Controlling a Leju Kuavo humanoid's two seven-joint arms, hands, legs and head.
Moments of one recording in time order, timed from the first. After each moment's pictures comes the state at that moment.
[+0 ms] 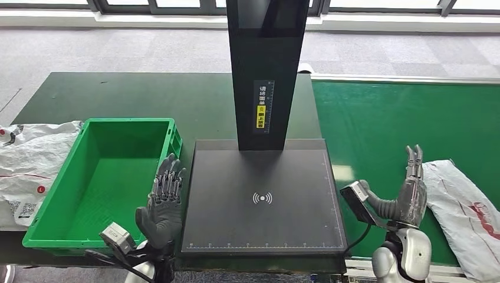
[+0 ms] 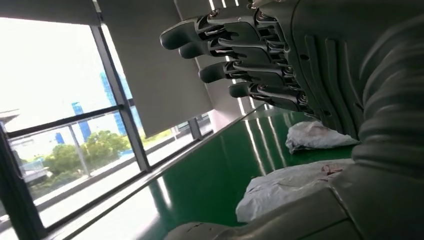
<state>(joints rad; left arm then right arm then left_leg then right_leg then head) 0.07 -0.28 -0.13 -1.48 -0.02 -0.18 -0.68 -0.06 0.01 -0.21 -1.26 1.21 -0.52 -0.16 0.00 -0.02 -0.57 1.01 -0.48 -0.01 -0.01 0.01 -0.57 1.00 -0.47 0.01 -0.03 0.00</state>
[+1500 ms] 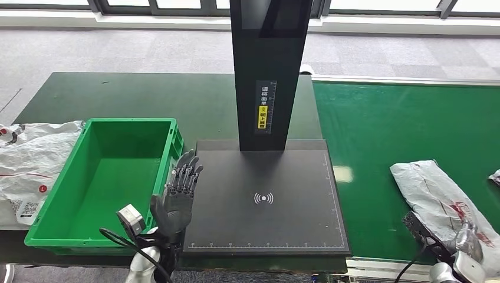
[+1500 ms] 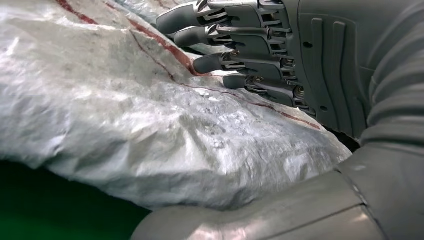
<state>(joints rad) -0.05 -0.27 -0.10 -1.31 -0.01 -0.33 -0.66 -0.26 -0.28 -0.50 -0.42 1.33 -0.21 0.08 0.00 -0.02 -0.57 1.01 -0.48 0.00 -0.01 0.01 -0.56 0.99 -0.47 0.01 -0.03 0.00</state>
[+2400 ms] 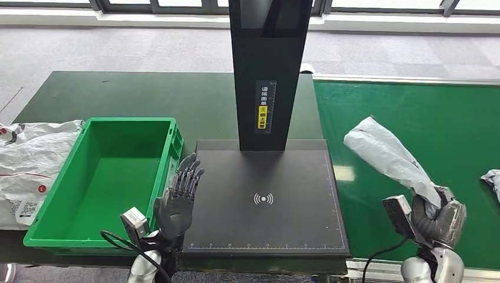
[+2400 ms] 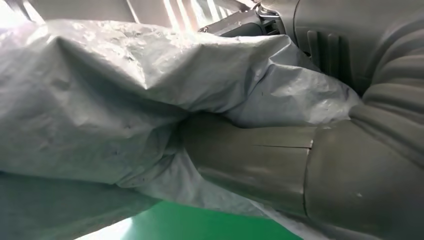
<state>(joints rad) -0.03 -0.28 -0.10 -1.32 -0.05 -0.30 -0.65 -0.07 0.00 -0.47 -1.06 0.96 -0.66 -0.50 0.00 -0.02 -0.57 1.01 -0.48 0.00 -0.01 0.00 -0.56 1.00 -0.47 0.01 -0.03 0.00</state>
